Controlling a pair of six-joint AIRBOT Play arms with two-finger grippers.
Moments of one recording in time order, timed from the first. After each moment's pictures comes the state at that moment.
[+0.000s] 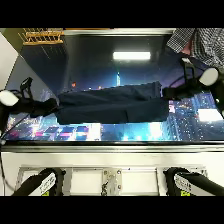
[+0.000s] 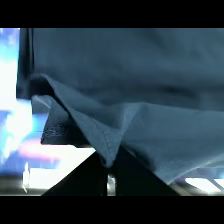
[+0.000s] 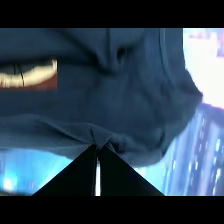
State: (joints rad) left arm 0.18 -1.14 1.00 1.23 -1.20 -1.63; right arm 0.00 -1.28 1.31 -1.35 1.24 1.51
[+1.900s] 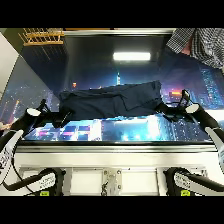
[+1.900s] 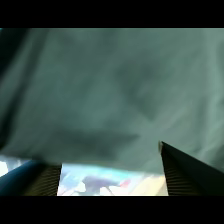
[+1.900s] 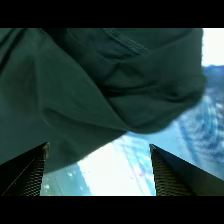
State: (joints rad) left arm 0.18 -1.35 0.65 0.83 -0.75 -1.60; right arm -0.15 -1.30 0.70 -0.95 0.62 1.51
